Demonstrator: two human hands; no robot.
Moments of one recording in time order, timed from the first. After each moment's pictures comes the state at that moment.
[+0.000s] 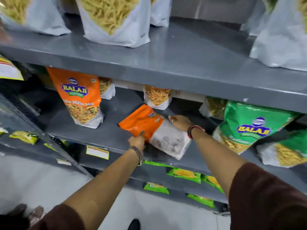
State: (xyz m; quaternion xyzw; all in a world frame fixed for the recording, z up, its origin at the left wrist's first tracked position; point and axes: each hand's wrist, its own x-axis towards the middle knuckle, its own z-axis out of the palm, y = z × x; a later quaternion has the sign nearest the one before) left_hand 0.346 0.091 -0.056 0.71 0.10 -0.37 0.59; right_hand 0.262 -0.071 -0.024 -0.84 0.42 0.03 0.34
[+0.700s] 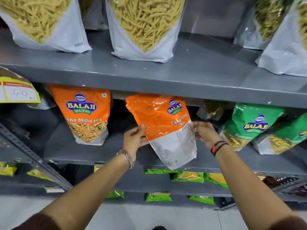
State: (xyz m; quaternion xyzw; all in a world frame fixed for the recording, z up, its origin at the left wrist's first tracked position) left_hand 0.433 0.142 -0.018 0.59 -0.14 -0.45 0.66; right_hand 0.242 -0.015 0.004 -0.58 0.55 -0.24 0.55
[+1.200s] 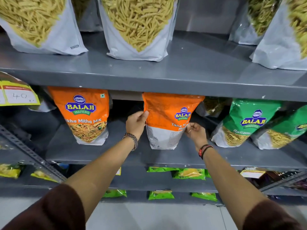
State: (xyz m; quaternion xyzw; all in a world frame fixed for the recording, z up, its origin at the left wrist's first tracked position) left_hand 0.445 0.105 -0.001 0.71 -0.31 -0.28 0.57; right_hand 0.255 -0.001 -0.036 -0.53 0.55 -0.36 0.54
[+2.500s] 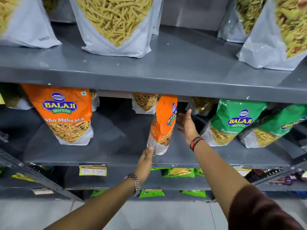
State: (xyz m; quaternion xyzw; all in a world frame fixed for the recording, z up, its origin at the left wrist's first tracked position) left_hand 0.337 0.143 -0.077 0.66 -0.23 -0.49 0.51; right_hand 0.251 -0.019 -0.007 -0.48 0.54 -0.31 0.62
